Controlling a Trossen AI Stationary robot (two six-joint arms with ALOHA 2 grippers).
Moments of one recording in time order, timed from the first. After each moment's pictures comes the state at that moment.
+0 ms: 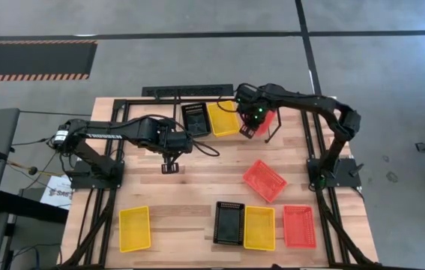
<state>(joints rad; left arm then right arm) -0.03 1.56 1.56 -1.36 -0.28 -0.09 -0.53 1.75 1.42 -1.06 0.00 0.06</state>
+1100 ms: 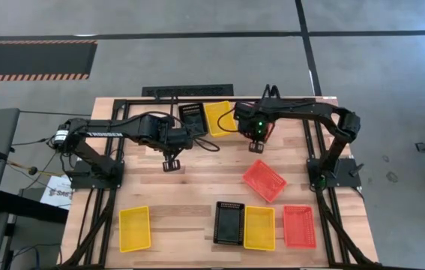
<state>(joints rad) 0.01 1.56 1.56 -1.35 -0.27 -0.12 -0.41 1.75 1.29 -1.08 -0.02 -0.21</state>
